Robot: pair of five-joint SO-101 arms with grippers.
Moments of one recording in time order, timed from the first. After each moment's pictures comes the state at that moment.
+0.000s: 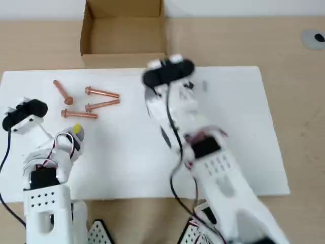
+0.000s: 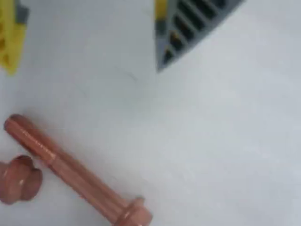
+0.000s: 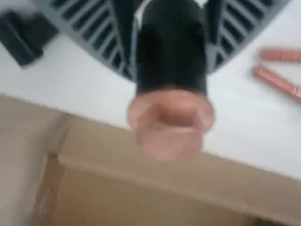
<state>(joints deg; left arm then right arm) -15.0 -67.5 75.6 47.8 11.2 -27.9 -35.9 51.1 17.6 -9.3</state>
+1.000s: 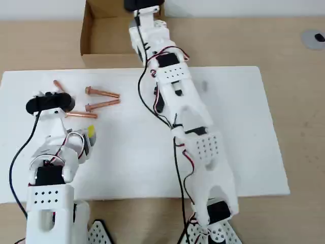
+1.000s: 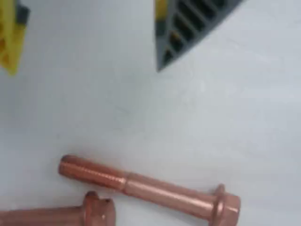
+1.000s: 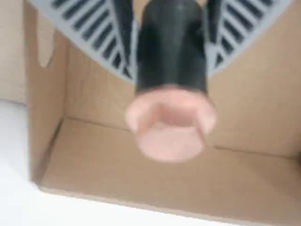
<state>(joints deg) -8.3 -66.8 73.9 47.7 -5.0 -21.8 54.3 -49.3 21.9 -10.2</state>
